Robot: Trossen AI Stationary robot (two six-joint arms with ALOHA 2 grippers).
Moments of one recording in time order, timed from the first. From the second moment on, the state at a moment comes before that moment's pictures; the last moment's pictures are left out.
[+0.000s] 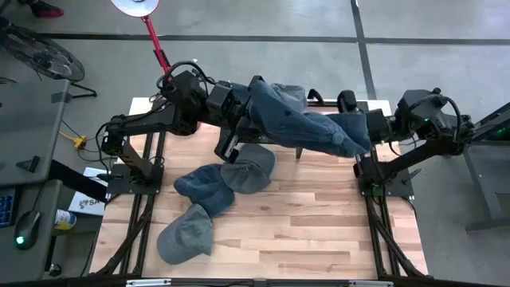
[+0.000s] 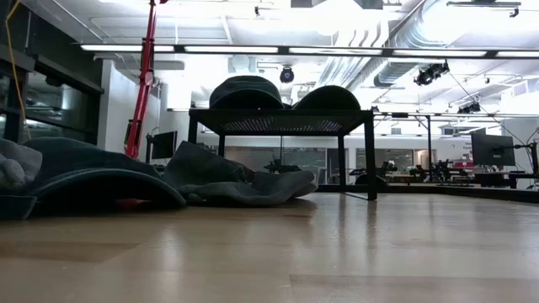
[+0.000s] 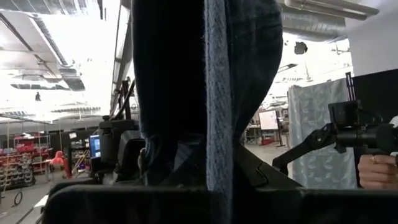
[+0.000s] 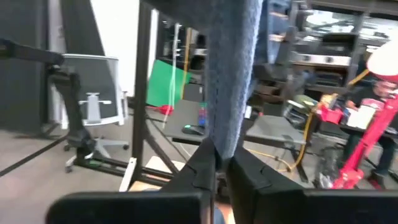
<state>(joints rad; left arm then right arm) 0.02 1.66 1.97 0.24 0.44 -0.09 0.21 1.16 1.69 -0.49 0.03 -0.14</state>
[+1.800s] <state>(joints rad) -0.03 1.47 1.97 -0.83 -0.24 0.32 0.20 1.13 1.69 -1.22 0.10 0.31</state>
